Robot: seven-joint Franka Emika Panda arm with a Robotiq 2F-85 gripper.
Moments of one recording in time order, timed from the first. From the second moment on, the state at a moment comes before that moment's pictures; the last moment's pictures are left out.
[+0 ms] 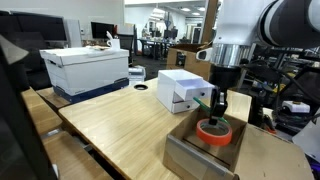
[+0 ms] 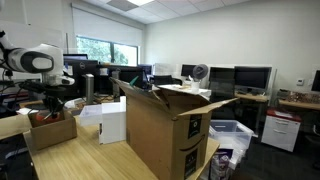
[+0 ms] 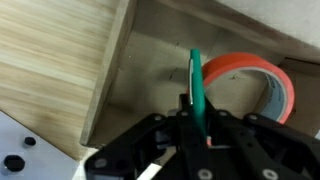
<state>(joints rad) 0.29 -0.12 0.26 -2.70 0.20 2.58 0.12</state>
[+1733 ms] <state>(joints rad) 0.35 -0.11 0.29 -2.70 0.43 2.60 0.13</state>
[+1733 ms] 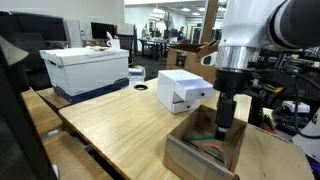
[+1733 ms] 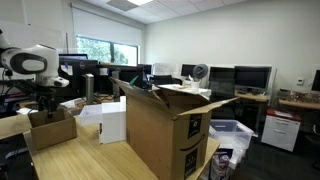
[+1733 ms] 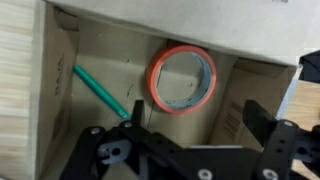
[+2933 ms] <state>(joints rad) 0.05 -0.21 0.13 -2.51 -0.11 2.14 0.53</state>
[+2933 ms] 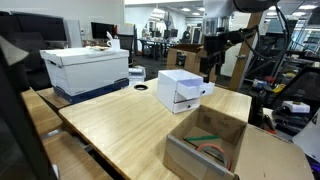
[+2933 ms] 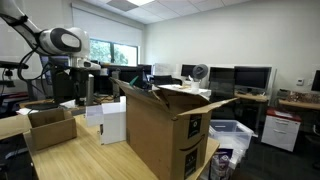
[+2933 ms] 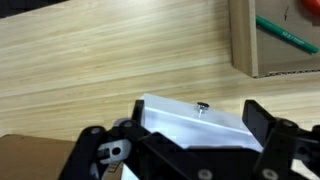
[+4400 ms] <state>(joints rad) 0.09 -0.18 0.17 -2.66 0.12 2.36 0.64</state>
